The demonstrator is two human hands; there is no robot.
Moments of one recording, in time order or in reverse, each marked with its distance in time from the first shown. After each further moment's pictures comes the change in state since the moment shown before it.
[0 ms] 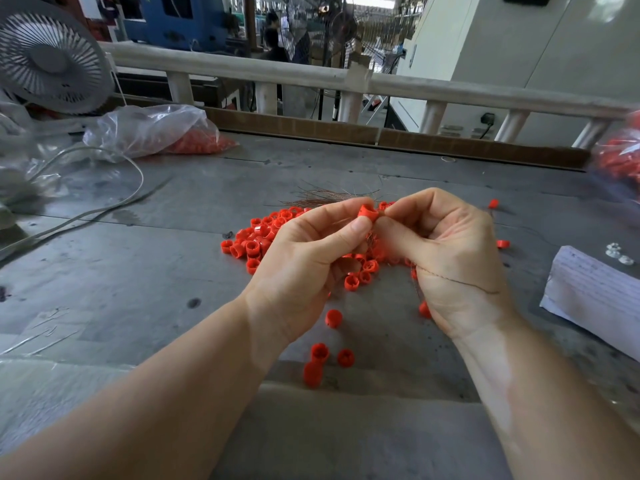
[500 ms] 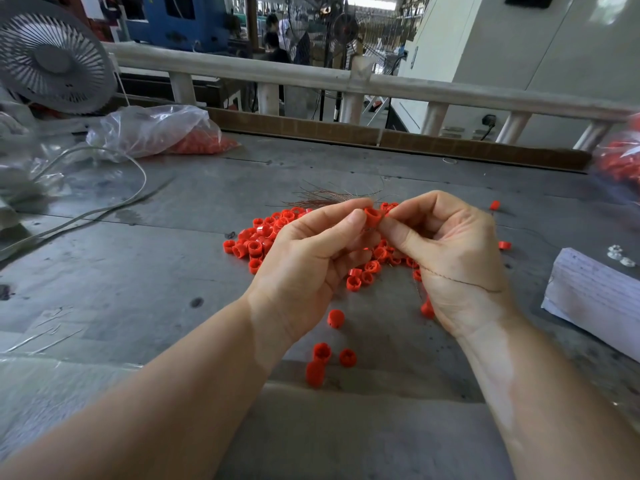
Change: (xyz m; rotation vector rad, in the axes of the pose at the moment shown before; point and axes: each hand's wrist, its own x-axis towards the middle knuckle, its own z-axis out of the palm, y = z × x) left_hand 0.001 0.000 0.000 -0.099 0.024 -0.017; right_hand 0.000 0.003 -0.003 -0.023 0.009 -0.001
